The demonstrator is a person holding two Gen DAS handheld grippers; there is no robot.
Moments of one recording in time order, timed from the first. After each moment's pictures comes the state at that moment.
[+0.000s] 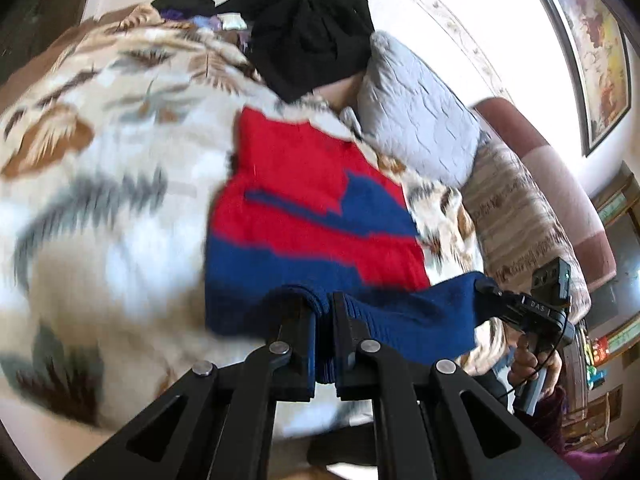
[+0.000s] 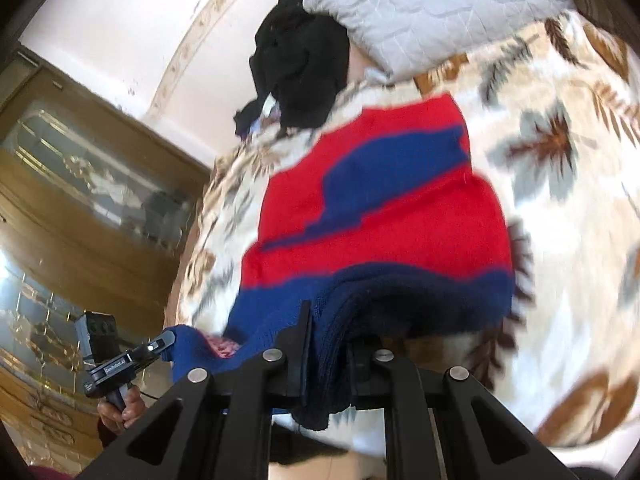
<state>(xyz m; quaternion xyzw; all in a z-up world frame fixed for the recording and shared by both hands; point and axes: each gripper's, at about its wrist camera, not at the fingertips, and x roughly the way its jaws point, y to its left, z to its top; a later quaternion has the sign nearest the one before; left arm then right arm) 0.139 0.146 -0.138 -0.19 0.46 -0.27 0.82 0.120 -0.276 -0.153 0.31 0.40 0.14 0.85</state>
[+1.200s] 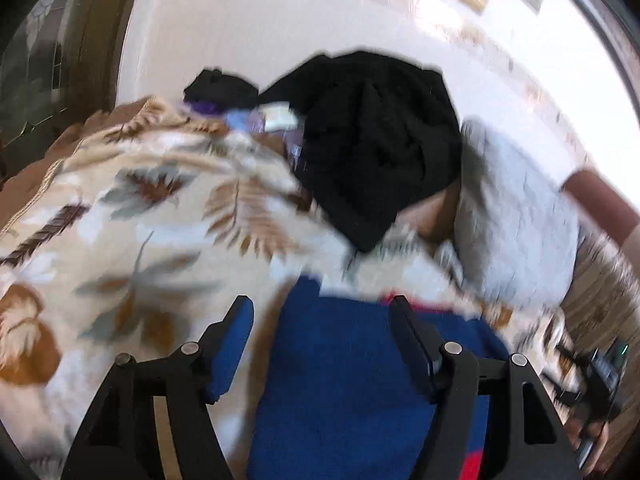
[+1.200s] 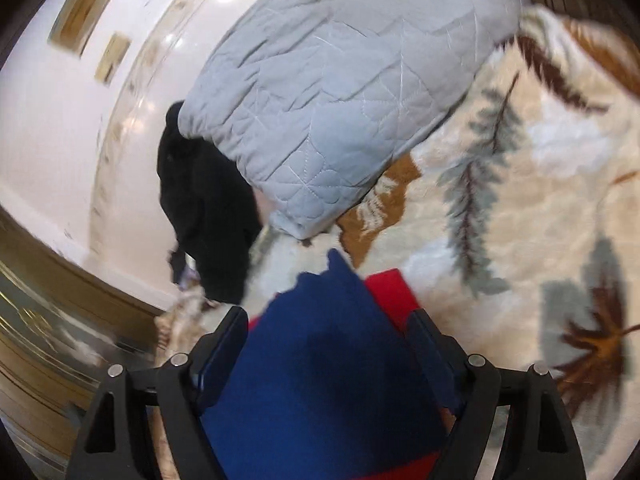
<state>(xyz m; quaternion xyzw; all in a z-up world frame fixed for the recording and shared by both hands) 0.338 0.095 -0.155 -0.15 0.36 -0.10 0.91 0.314 -0.370 -0.181 0.38 0.31 -0.01 0.87</state>
